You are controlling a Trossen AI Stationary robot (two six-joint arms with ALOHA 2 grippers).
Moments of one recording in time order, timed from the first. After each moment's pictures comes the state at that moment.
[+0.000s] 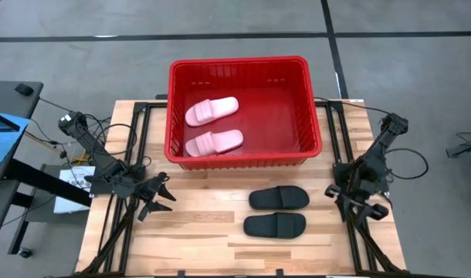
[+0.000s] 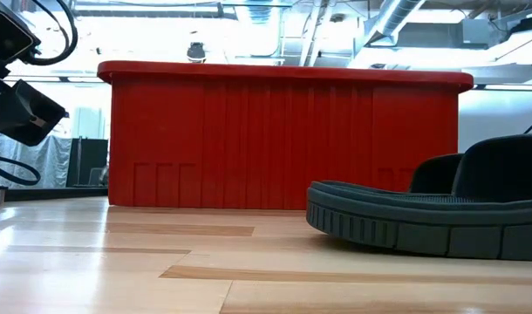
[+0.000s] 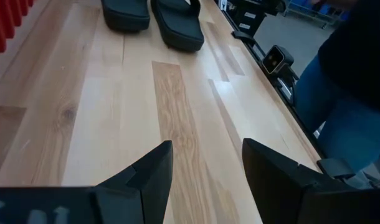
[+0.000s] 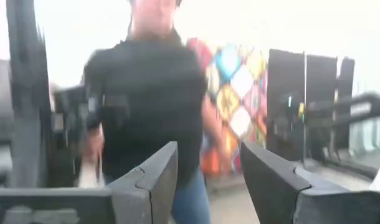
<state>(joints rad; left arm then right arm) -0.78 0.39 0.06 -0.09 -0.37 -0.54 0.85 0.13 0.00 0.41 -0.28 0.04</state>
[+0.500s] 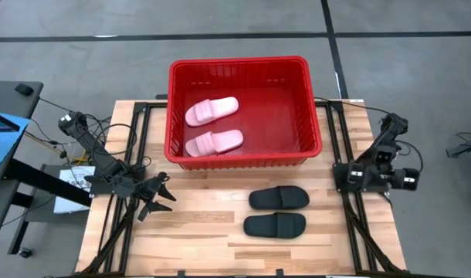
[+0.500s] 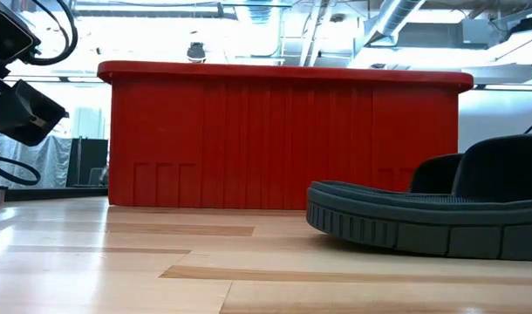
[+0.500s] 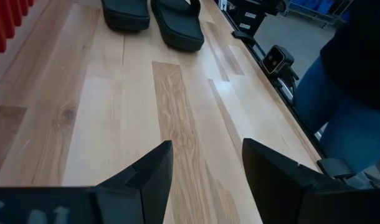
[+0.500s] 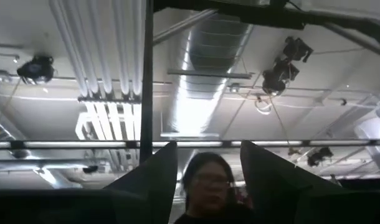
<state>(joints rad) -0.78 0.39 0.06 -0.09 -0.37 -0.54 0.85 0.13 0.03 1.10 -0.26 0.48</state>
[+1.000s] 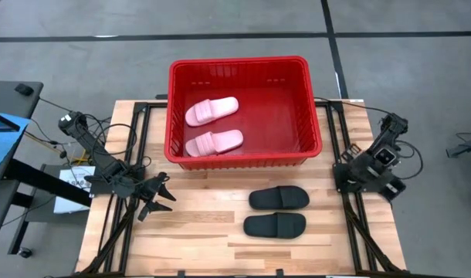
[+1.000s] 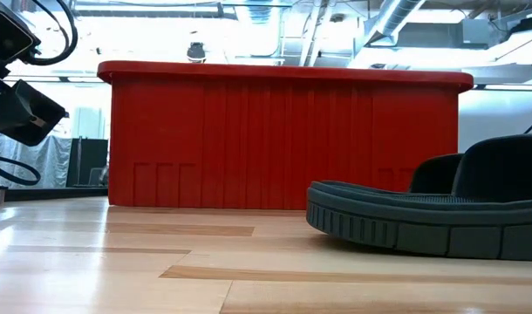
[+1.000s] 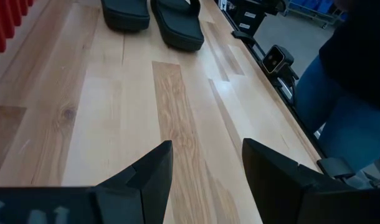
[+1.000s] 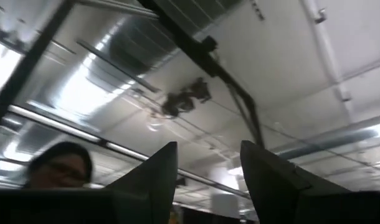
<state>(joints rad) -0.78 0.39 0.06 -0.09 -0.37 -0.54 0.85 0.13 0.03 1.07 0.07 -0.14</state>
